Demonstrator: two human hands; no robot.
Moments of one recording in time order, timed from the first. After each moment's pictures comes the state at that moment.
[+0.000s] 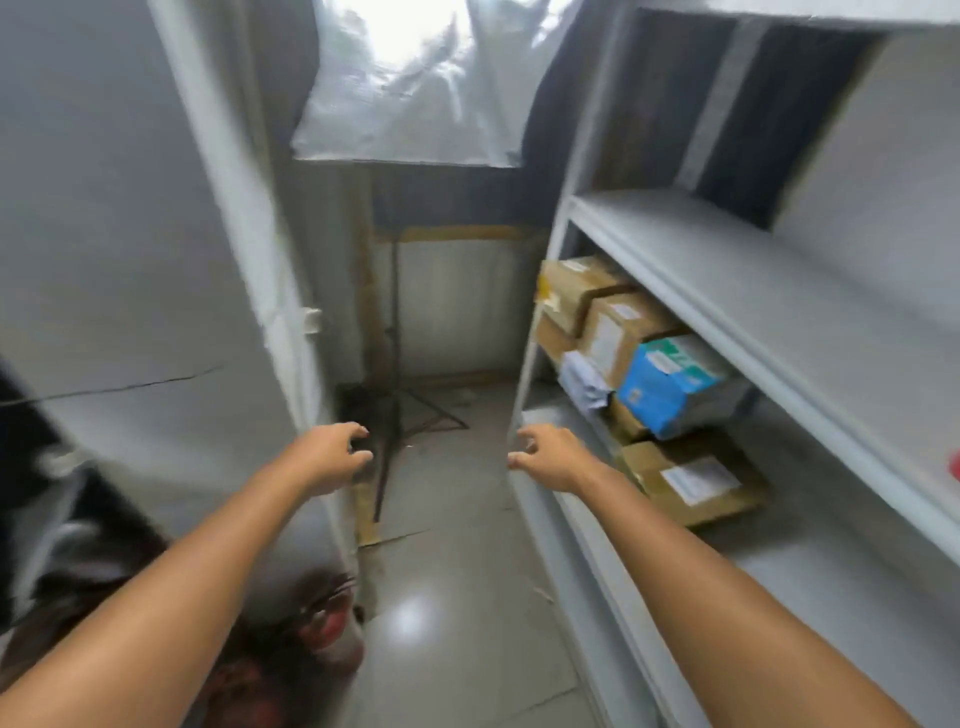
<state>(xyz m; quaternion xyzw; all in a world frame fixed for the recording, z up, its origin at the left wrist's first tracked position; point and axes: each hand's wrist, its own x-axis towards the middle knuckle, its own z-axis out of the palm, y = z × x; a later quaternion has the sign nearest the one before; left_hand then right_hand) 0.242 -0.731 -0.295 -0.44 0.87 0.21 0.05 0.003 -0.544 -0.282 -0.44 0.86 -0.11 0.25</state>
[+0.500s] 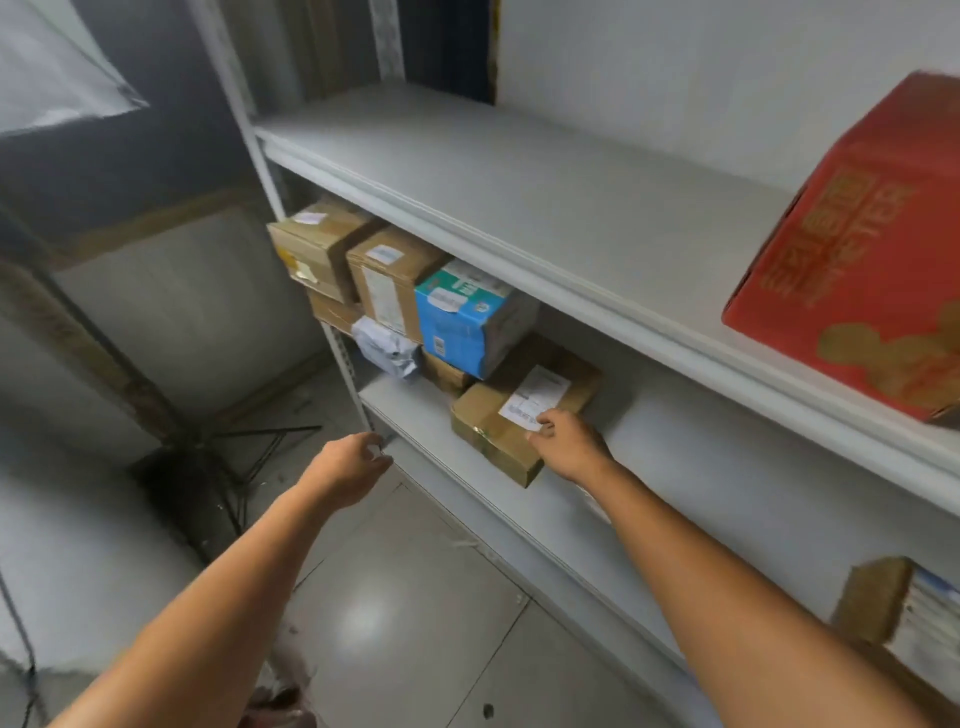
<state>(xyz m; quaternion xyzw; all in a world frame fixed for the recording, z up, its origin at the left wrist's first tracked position) -0.043 -0.651 -0.373 -0.24 0.93 0.26 0.13 -0.158 -0.384 -0.372 -0.08 0.92 -0.32 0.22</state>
